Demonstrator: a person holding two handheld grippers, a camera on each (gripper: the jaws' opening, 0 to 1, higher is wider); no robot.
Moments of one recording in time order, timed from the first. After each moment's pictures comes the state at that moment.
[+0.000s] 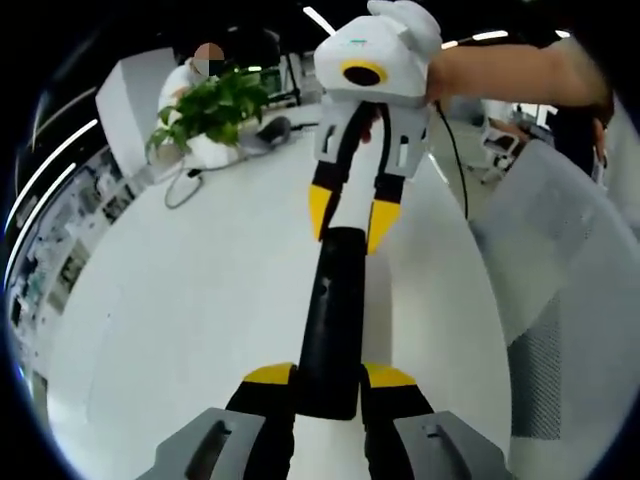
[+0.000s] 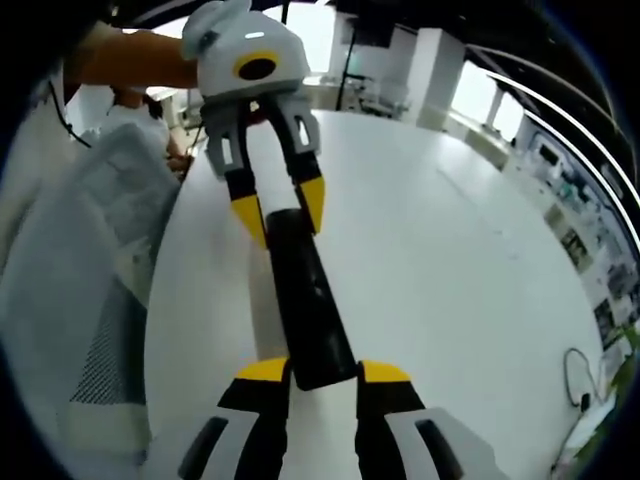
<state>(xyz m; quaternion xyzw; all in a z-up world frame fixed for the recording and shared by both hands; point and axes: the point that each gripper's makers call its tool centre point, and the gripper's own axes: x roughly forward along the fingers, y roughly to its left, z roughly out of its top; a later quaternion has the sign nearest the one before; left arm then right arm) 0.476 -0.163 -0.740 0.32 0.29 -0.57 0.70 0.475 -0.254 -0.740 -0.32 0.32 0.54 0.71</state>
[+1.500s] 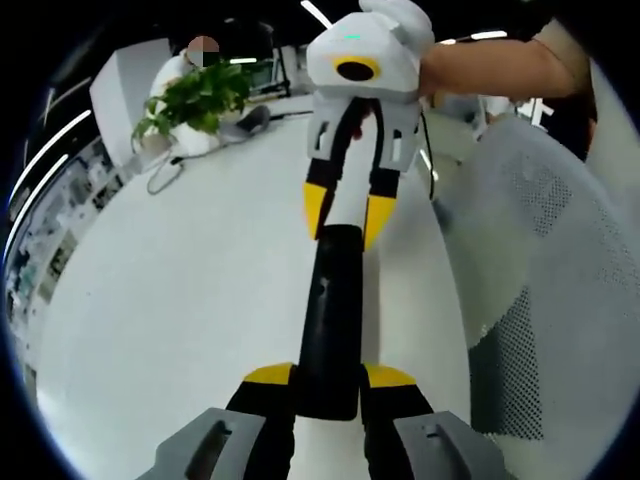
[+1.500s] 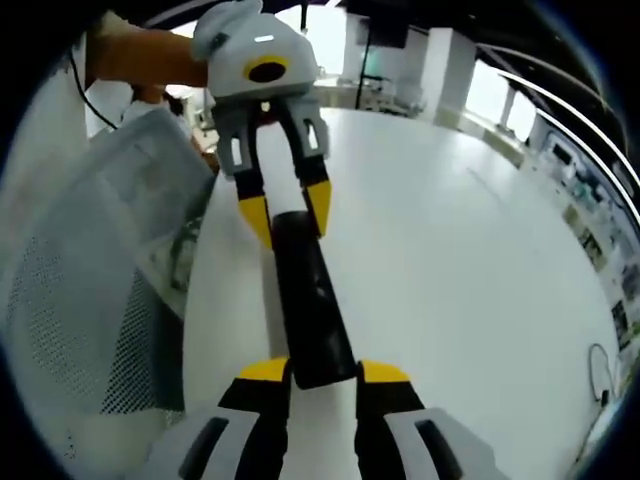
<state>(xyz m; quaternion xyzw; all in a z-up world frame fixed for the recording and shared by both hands) 0.425 -0.148 -0.767 0.31 0.31 -0.58 0.69 0.423 -0.238 -0.766 -0.30 0.33 0.57 0.69</state>
